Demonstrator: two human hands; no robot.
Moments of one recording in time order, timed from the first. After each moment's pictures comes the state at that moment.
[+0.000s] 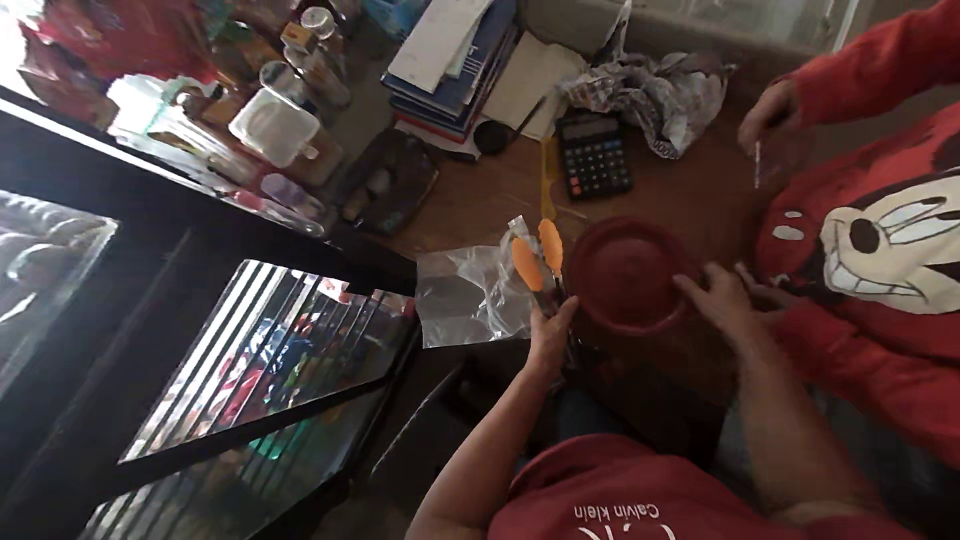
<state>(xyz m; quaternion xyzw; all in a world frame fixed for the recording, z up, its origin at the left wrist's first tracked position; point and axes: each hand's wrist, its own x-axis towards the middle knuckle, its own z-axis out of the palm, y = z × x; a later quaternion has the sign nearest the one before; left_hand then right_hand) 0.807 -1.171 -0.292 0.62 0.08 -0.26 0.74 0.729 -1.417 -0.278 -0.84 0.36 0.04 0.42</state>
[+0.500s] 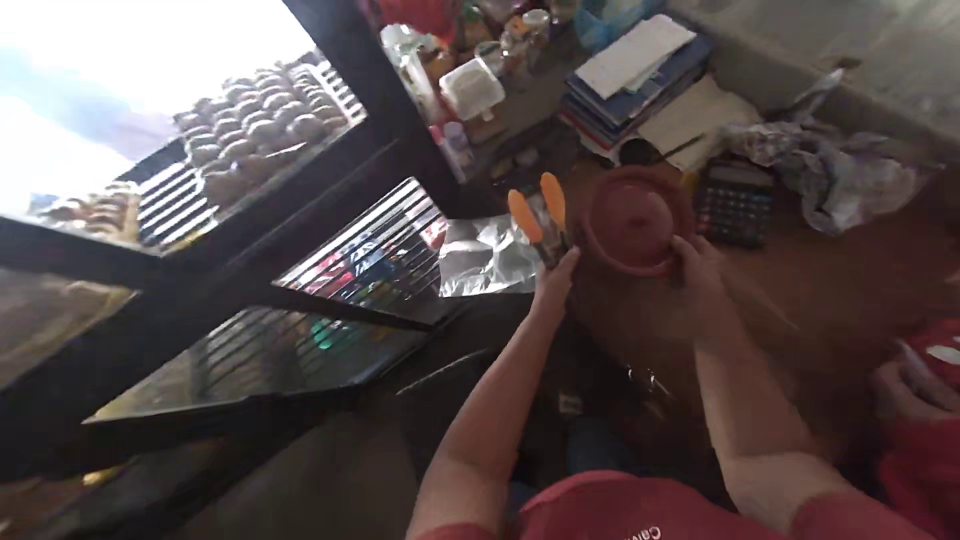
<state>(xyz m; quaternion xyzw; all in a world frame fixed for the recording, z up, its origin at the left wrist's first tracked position) 0.863 -1.069 -0.257 0.67 0.14 -0.08 0.72 0.886 -1.287 -0.270 -0.67 0.26 0.00 0.70</state>
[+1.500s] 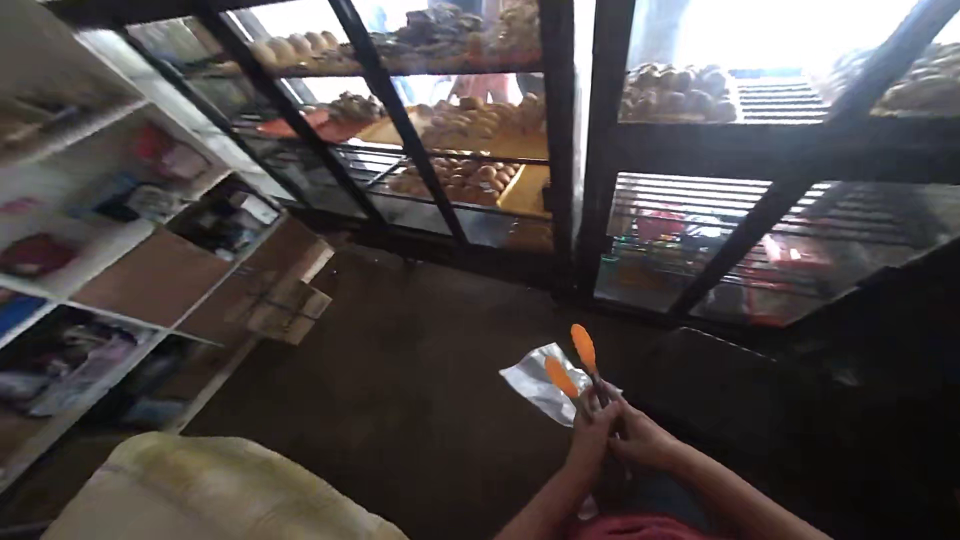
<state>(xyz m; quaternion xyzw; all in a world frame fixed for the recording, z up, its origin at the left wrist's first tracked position) 0.200 -0.712 -0.265 0.46 0.41 0.25 0.75 0.331 -0.764 -0.273 -0.63 -0.50 0.51 0.32</state>
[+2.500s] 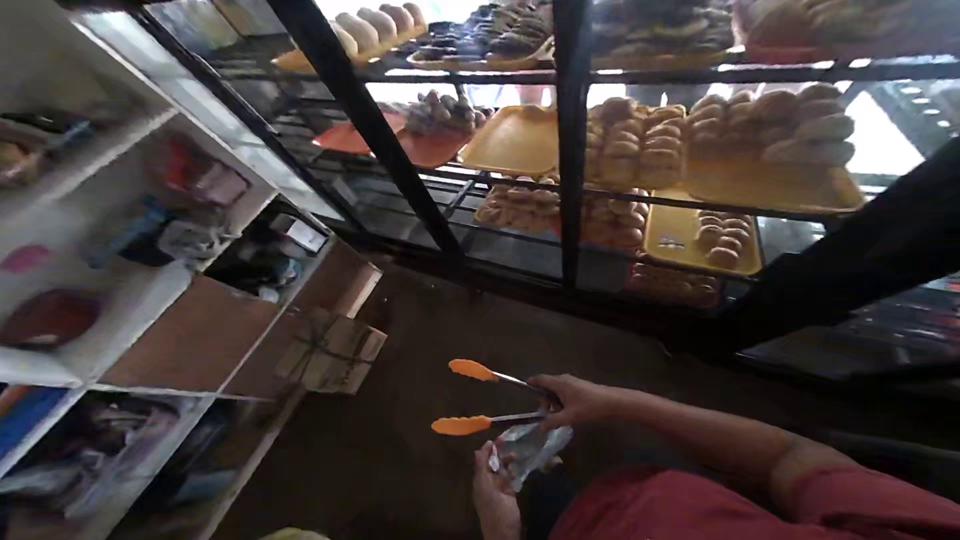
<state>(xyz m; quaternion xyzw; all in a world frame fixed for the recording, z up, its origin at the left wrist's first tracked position) -0.154 -0.160 -0.264 0.25 0.62 0.46 0.59 0.072 -0.098 -0.199 -0.45 -0.66 0.57 0.20</state>
